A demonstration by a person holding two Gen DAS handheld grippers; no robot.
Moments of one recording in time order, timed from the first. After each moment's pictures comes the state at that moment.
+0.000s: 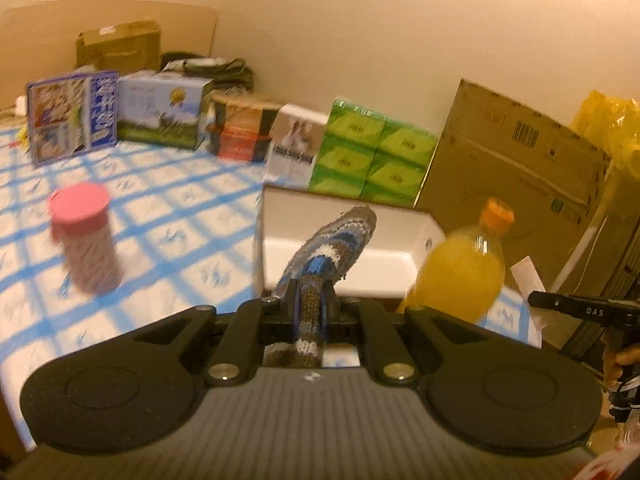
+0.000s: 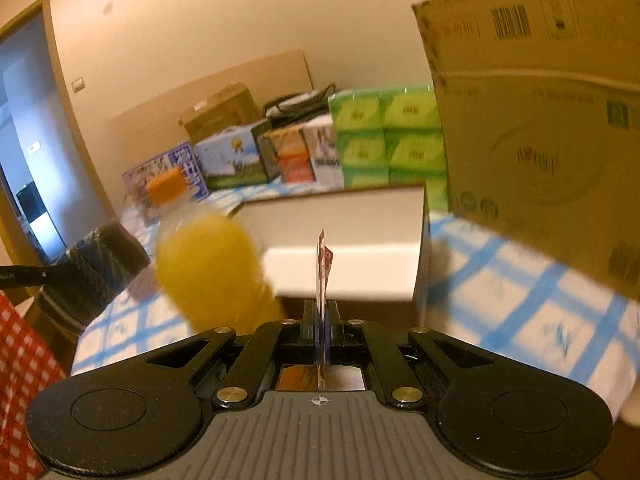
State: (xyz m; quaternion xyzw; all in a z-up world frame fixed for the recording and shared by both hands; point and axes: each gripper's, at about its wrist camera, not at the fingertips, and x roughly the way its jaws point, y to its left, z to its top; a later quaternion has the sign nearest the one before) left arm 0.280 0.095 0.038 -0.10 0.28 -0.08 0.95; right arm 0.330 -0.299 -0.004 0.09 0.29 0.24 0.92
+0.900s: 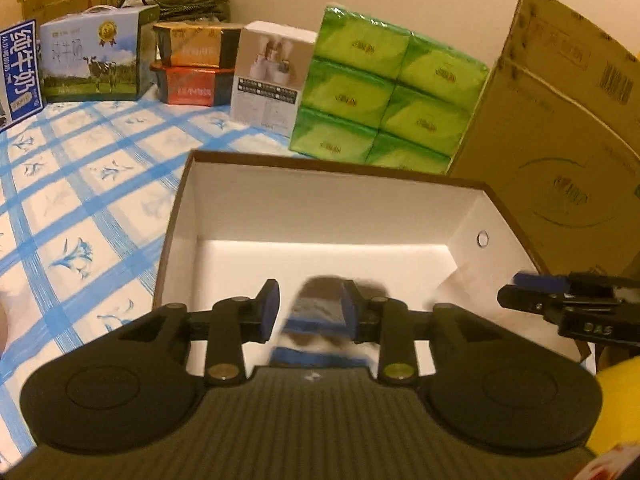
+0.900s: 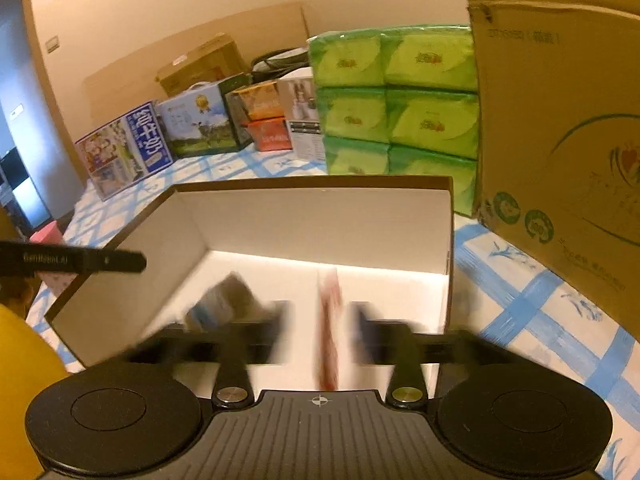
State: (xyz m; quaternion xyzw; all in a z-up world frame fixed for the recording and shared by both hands) left arm 0.514 0.030 -0.051 -0.07 0.38 -0.10 0.92; right arm 0.511 -0.259 -0.076 0.06 0.34 0.24 0.91
